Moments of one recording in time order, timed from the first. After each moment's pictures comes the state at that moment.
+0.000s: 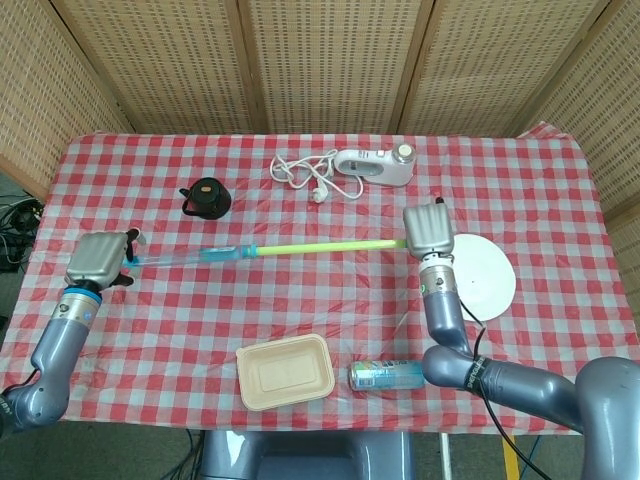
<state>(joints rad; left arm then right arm) -0.73 -1.13 -0.11 -1.71 0.68 0.99 0.48 0.98 -1.56 0.29 -1.40 -0.49 1.14 -0.95</state>
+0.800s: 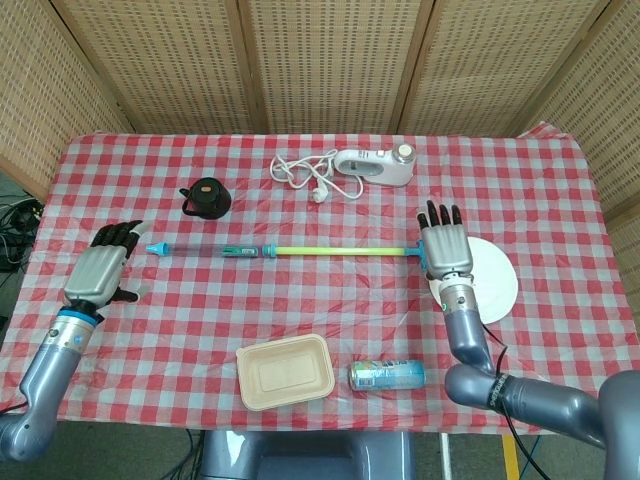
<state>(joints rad) -0.58 -1.13 -0.09 -1.76 1.01 1.15 0.25 0.86 -1.50 0.20 -1.49 -0.62 1.17 -0.79</state>
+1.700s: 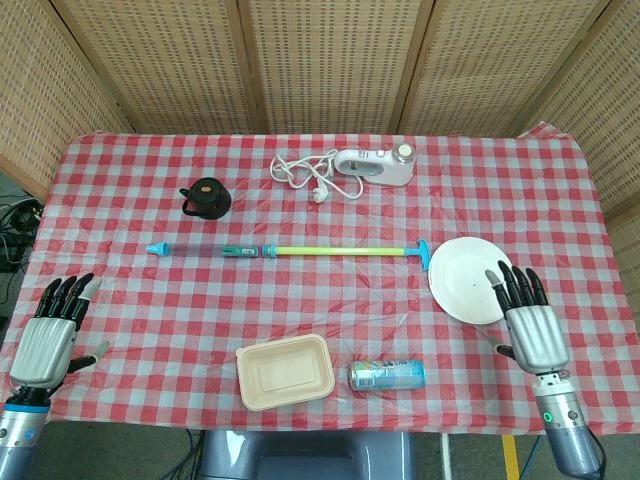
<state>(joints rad) -0.21 -1.27 0.09 -1.53 1.49 1.59 0.12 0.33 -1.33 -0.11 -1.49 -1.39 1.60 -0.19</state>
